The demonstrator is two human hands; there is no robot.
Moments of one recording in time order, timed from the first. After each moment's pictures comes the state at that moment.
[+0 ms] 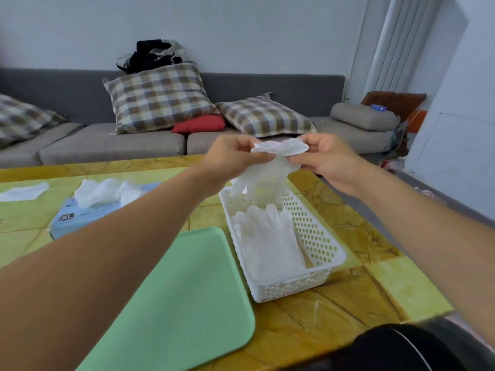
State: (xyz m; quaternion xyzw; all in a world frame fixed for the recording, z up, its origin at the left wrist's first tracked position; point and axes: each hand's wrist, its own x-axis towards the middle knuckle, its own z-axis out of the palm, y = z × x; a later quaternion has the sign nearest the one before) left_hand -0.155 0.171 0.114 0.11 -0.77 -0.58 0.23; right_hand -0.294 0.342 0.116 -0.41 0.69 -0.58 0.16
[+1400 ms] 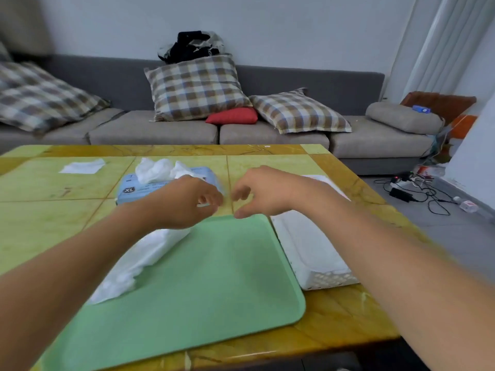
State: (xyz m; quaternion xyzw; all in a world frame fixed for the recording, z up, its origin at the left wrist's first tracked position) left_hand 0.006 0.095 0.060 0.16 -0.97 -0.15 0.09; right_hand -0.142 0.240 0.105 -0.62 0.78 -0.01 0.09
